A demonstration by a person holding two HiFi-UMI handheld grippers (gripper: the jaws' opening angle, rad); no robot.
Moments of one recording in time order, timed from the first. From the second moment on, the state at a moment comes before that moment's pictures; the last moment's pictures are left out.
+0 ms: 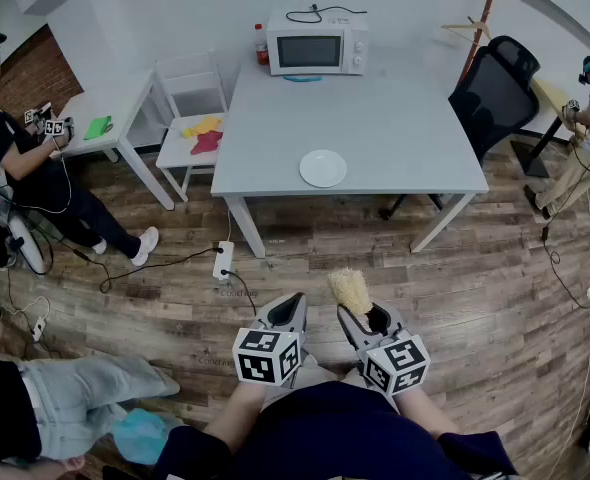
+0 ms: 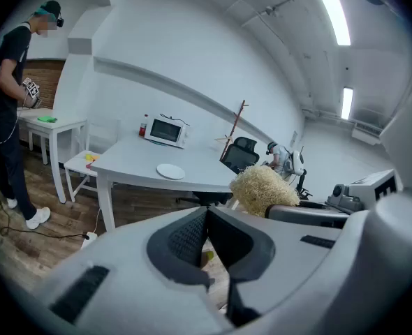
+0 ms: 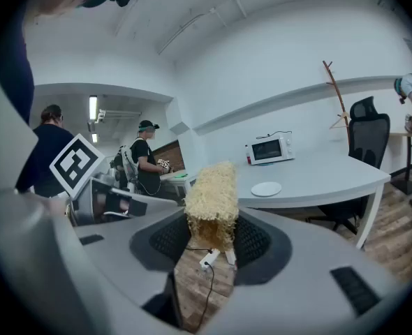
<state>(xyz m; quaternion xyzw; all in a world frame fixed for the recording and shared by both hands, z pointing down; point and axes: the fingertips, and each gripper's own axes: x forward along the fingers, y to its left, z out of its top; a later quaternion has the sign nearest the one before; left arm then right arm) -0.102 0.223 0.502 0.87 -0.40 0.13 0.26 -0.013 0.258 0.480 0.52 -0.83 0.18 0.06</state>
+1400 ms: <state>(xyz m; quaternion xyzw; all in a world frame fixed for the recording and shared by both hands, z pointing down) -0.112 0.142 0.529 0.85 -0.43 0.14 0.29 -0.014 0.146 0.489 0.49 -0.85 0.21 0.06</state>
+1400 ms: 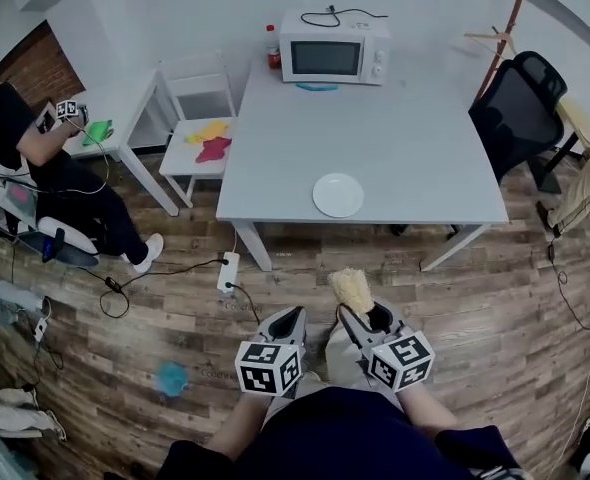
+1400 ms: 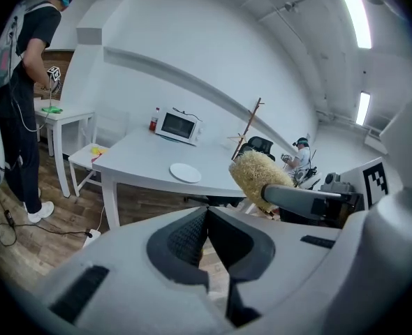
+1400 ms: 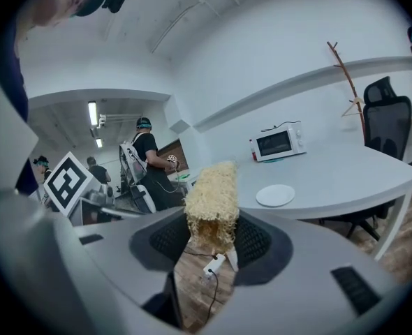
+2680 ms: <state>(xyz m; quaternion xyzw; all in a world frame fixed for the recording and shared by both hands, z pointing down) -0.058 -0.097 0.561 0.74 -0.58 0.10 0.34 0.090 -0.113 0.489 0.38 -0.90 0.20 0.08</state>
